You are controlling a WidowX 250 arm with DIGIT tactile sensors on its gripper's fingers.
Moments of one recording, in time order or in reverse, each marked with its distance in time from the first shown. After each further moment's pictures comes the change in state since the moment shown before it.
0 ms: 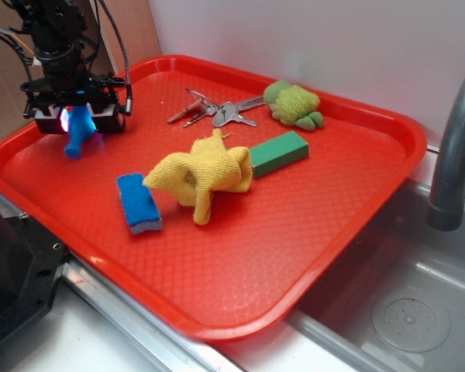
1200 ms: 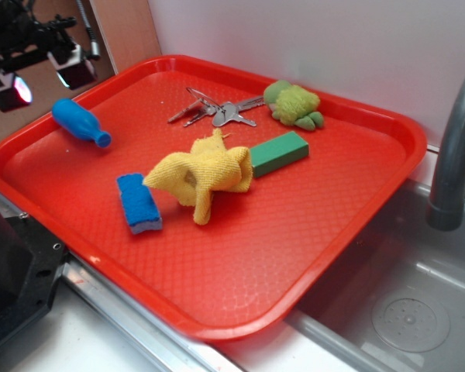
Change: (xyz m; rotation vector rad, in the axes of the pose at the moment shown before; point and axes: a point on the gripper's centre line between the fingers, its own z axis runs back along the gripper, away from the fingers) arm -0.003 0.010 0.058 -0.223 -0.099 0.265
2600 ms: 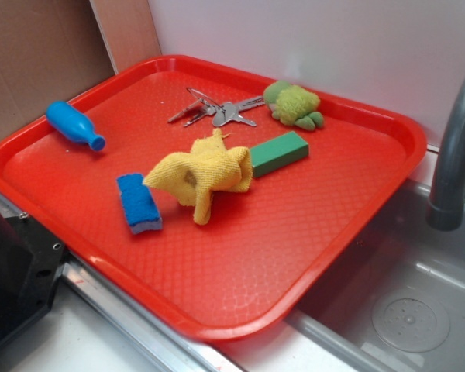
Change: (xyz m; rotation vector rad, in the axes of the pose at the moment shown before) arm -0.123 -0.056 0.186 -0.024 0.178 -0.985
